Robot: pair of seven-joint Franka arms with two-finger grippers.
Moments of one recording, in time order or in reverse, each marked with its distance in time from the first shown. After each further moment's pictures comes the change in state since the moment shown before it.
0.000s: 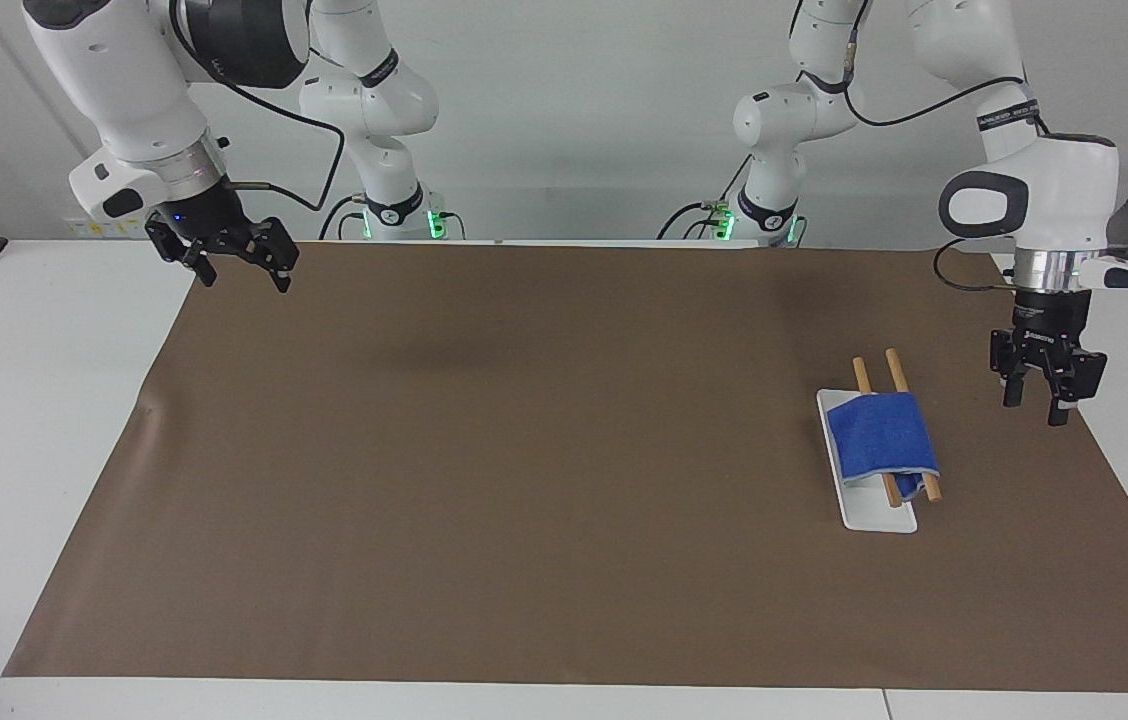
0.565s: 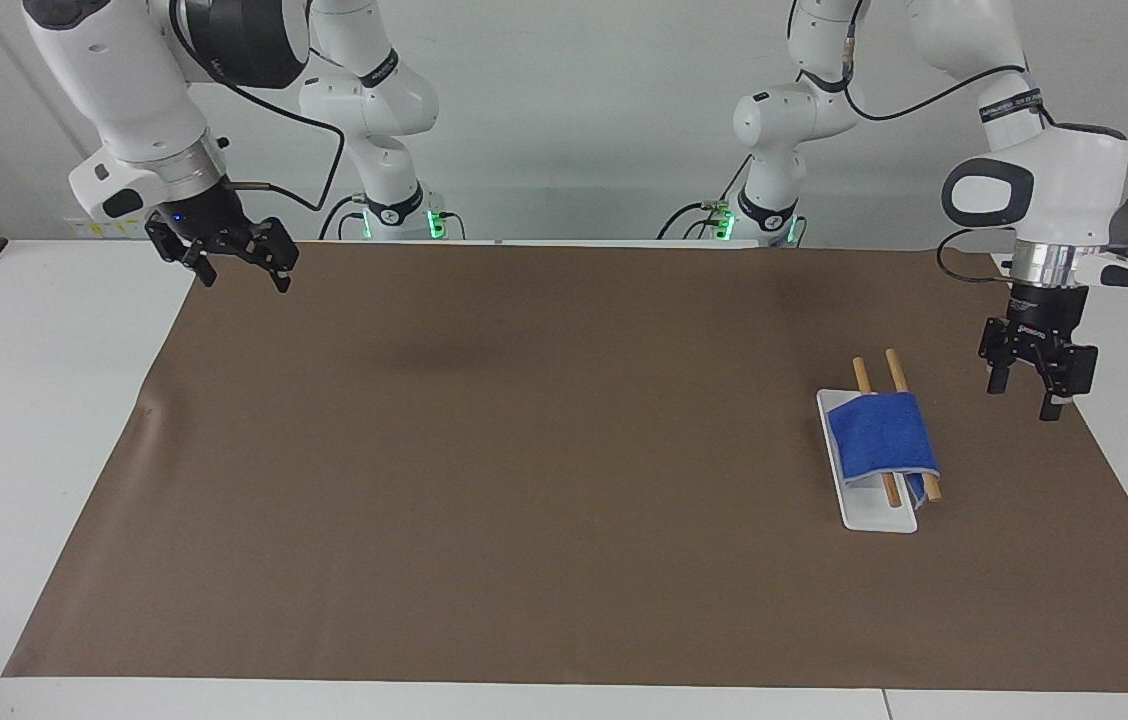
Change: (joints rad) left arm -0.132 -0.056 -0.024 0.064 0.032 -0.283 0.191; right arm 0.000 0.000 0.000 -0.001 0.000 0.000 0.000
